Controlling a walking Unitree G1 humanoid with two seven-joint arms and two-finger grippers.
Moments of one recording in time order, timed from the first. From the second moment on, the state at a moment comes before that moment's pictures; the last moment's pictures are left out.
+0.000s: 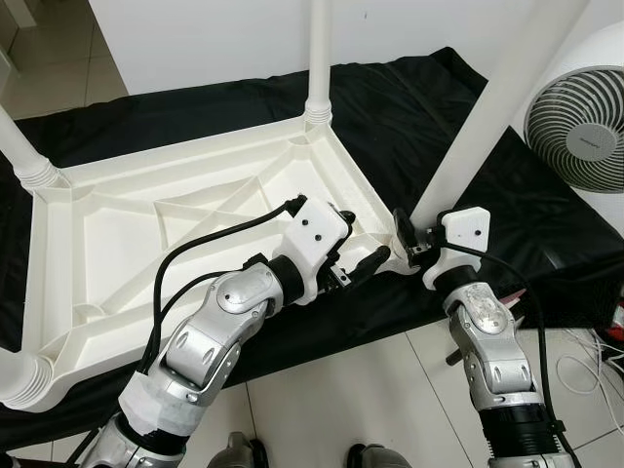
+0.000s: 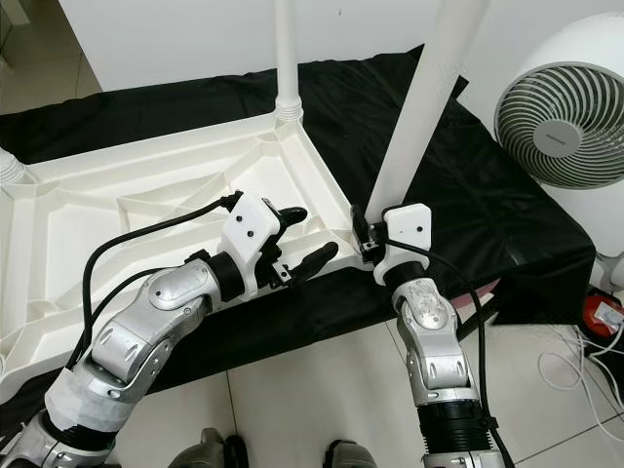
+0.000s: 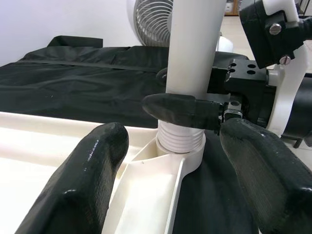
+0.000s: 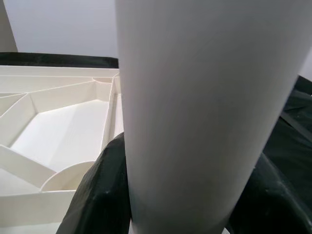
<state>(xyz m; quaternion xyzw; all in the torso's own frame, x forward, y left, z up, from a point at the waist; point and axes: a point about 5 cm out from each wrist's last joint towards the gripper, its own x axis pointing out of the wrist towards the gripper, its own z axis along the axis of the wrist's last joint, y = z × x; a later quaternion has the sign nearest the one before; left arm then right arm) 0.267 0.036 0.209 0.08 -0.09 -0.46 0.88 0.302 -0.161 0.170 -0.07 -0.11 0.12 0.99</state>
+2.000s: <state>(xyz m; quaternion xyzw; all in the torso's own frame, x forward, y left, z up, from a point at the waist) 0.264 0.035 0.212 0.08 -0.10 -0.46 0.88 0.335 -0.157 0.180 -0.12 -0.03 0.12 0.99</state>
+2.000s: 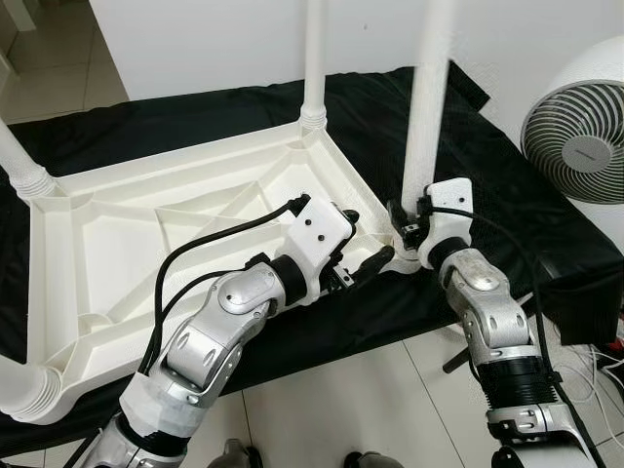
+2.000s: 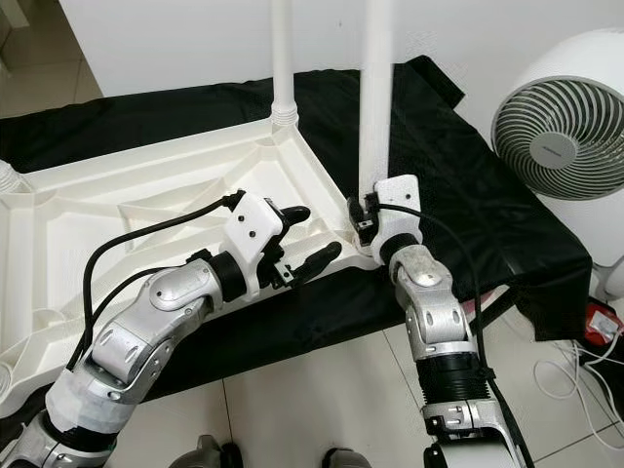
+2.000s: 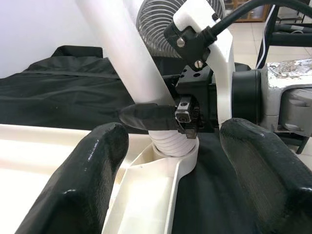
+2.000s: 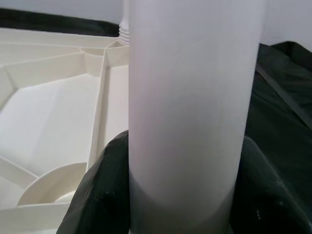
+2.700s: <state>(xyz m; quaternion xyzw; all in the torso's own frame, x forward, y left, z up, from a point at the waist) 0.265 0.035 0.212 0.08 -0.10 -0.46 0.88 0.296 -0.168 0.154 -0.14 -0.14 0.08 0.98</state>
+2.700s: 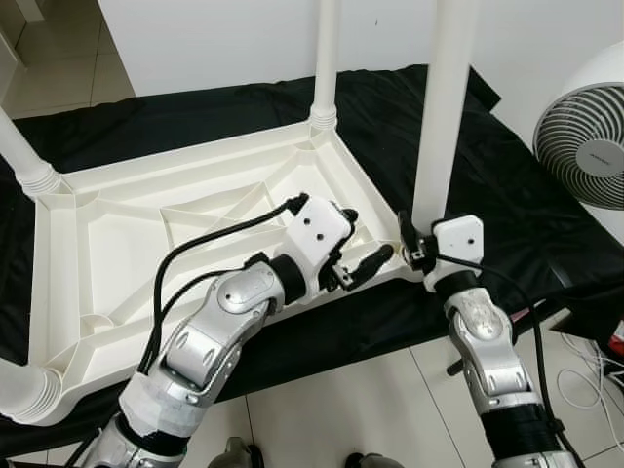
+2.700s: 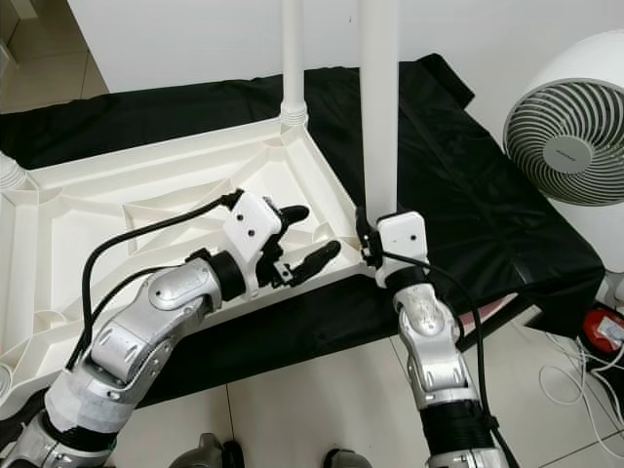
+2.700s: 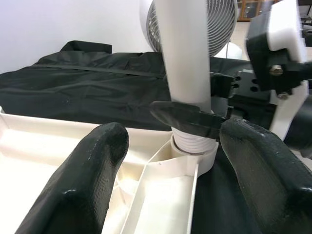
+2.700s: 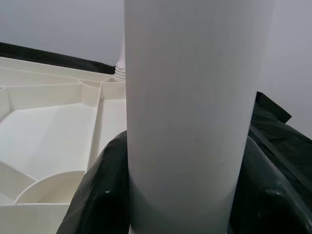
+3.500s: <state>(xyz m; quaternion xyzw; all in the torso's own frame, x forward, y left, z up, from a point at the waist) 0.265 0.035 0.211 0.08 -0.09 -0.46 0.88 0.294 -0.182 0.140 -0.01 -0.17 0.06 0.98</state>
